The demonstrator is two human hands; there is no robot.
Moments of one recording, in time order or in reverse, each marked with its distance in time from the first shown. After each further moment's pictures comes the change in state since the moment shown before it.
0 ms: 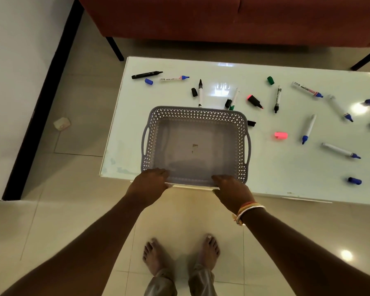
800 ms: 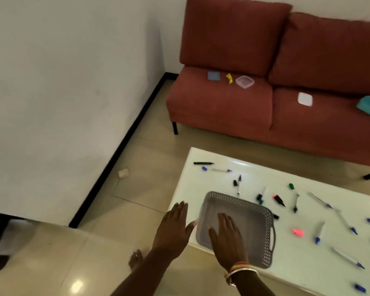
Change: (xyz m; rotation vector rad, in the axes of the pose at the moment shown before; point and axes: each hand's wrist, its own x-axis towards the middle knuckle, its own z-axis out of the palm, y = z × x) left_hand -0.162 -0.037 -0.235 -0.361 0.306 -0.287; right_hand -0.046 -0.252 -0.216 0.203 0.118 0.104
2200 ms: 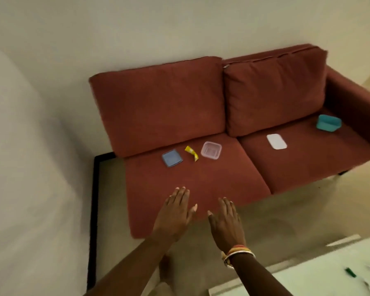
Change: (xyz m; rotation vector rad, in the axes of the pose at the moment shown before) left_hand 0.752 0.016 -0.317 0.261 -0.118 0.652; right_hand 0.650 -0.177 -0.241 0.244 0.453 0.449
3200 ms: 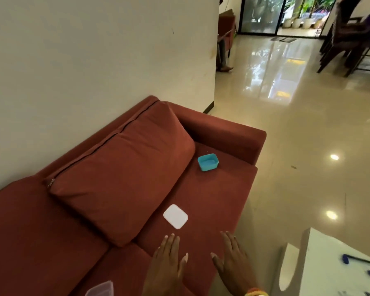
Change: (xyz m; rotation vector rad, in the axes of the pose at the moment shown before) left_hand 0.471 0.318 0.074 0.072 -0.117 0.563; right_hand 0.294 0.321 -0.263 0.161 0.193 0.503
